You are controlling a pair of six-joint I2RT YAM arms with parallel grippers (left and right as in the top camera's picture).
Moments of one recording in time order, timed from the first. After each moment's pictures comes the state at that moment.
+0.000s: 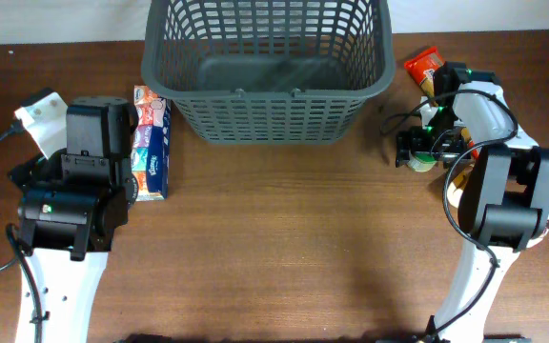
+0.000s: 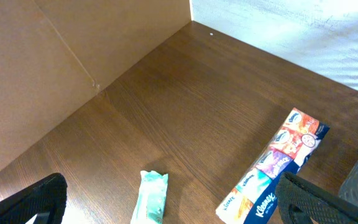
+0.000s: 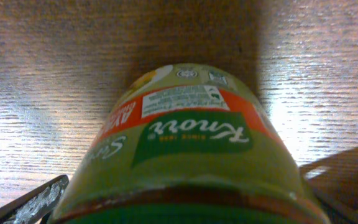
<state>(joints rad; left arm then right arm) -0.13 1.22 1.45 -1.07 -0.81 -0.52 -0.12 2.25 1.77 -1.21 -0.03 -0.07</state>
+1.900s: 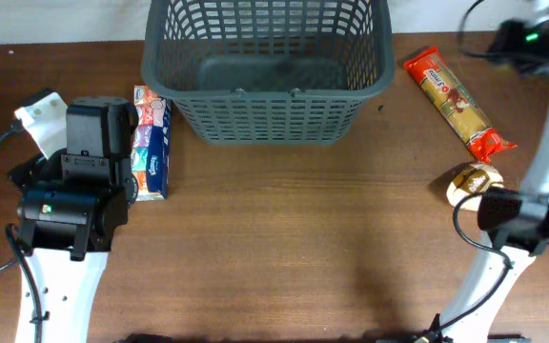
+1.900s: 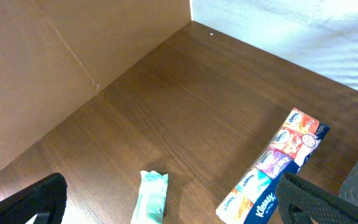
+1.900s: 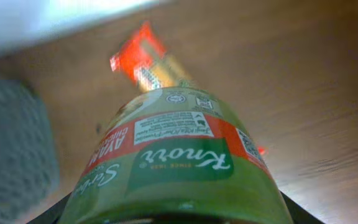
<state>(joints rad) -0.13 1.22 1.45 -1.07 -0.81 -0.52 -0.28 2.26 2.84 -1.60 -0.03 0.04</state>
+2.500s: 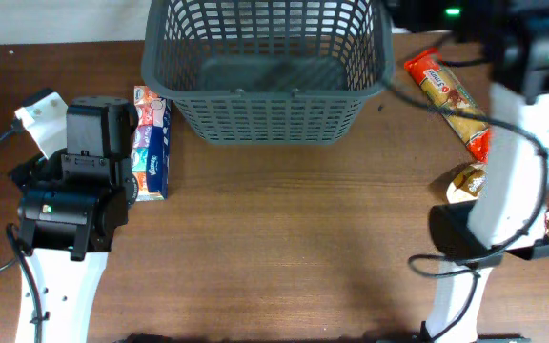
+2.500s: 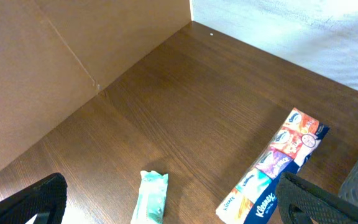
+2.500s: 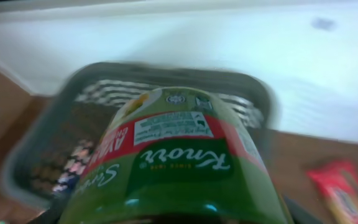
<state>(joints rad) -0.13 1.22 1.45 -1.07 -0.81 -0.52 0.16 2.17 3.09 -1.43 -0.28 0.10</state>
